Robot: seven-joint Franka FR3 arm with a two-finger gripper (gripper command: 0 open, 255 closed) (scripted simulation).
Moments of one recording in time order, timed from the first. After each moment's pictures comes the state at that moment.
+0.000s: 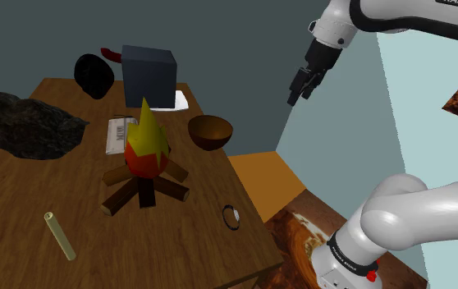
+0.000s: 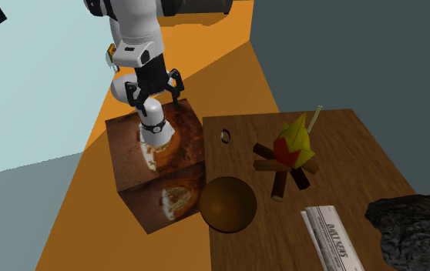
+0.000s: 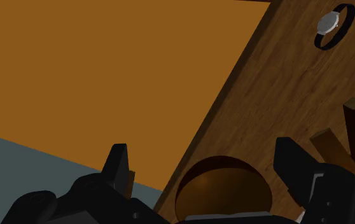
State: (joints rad) arm -0.01 -0.75 0.03 -2.29 0.01 1.65 -0.09
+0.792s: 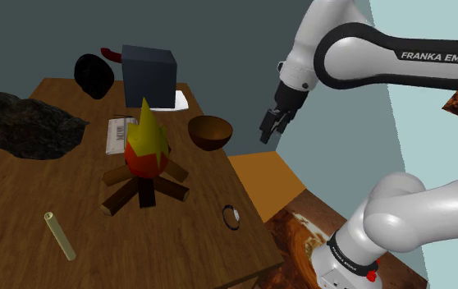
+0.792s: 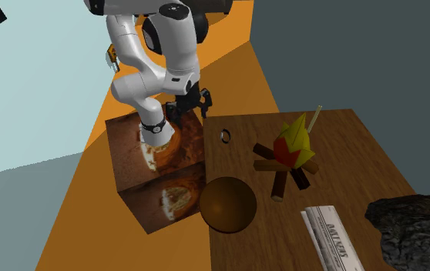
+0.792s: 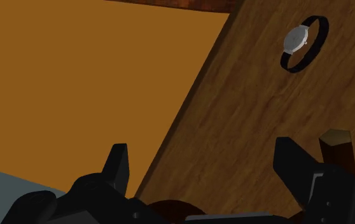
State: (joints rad) arm 0.07 -0.75 0.18 -2.51 0.13 1.84 0.06
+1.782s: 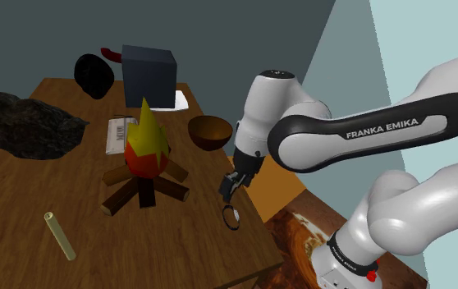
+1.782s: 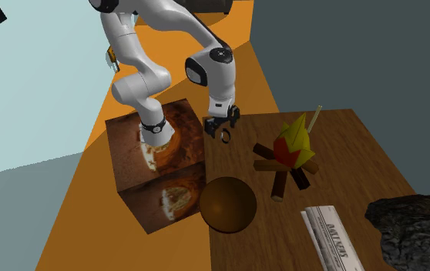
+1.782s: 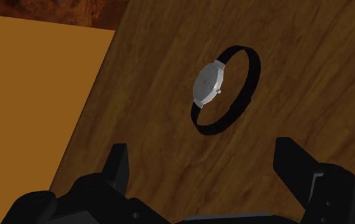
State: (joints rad) arm 0.19 -0.51 0.44 -2.66 0.30 2.20 0.26
